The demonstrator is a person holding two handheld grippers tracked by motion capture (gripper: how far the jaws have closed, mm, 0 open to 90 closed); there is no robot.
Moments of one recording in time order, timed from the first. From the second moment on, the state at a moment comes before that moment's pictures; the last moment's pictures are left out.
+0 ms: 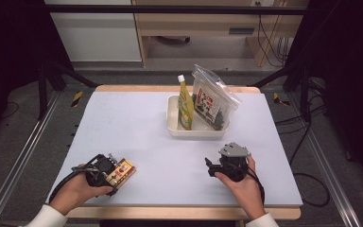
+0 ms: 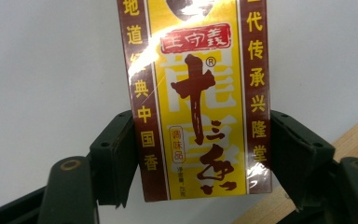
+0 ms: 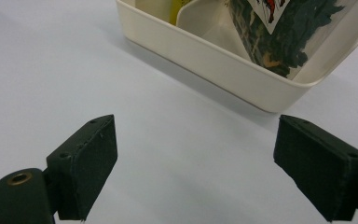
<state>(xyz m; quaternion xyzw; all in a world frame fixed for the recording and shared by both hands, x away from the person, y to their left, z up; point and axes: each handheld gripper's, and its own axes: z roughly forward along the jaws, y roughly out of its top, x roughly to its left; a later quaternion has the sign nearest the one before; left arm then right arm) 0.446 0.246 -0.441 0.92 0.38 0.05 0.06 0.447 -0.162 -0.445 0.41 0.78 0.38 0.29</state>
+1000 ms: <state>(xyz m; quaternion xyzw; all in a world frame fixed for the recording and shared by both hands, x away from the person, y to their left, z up) 0.467 0.194 -0.413 0.90 0.26 0.23 0.25 0.450 -0.139 -0.427 0.40 0.76 0.45 0.25</state>
